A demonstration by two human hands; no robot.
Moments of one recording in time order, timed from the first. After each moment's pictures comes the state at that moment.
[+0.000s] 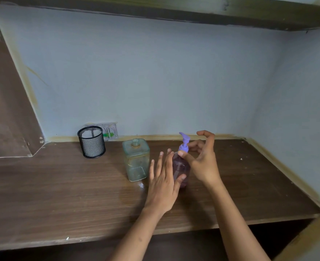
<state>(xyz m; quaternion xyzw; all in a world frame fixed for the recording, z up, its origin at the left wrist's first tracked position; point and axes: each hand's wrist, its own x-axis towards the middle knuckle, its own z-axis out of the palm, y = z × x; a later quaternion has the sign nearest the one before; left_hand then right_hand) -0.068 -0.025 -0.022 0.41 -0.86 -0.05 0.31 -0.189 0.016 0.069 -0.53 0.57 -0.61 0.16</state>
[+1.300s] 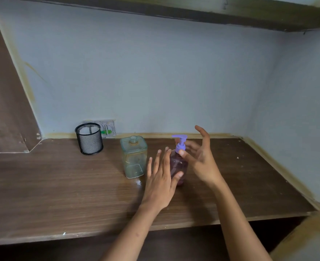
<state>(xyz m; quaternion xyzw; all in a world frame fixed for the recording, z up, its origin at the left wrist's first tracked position) -0.068 -0.025 -0.024 0.41 -0.86 -0.04 0.32 -0.202 0.021 0.061 -0.55 0.49 -0.61 0.28</state>
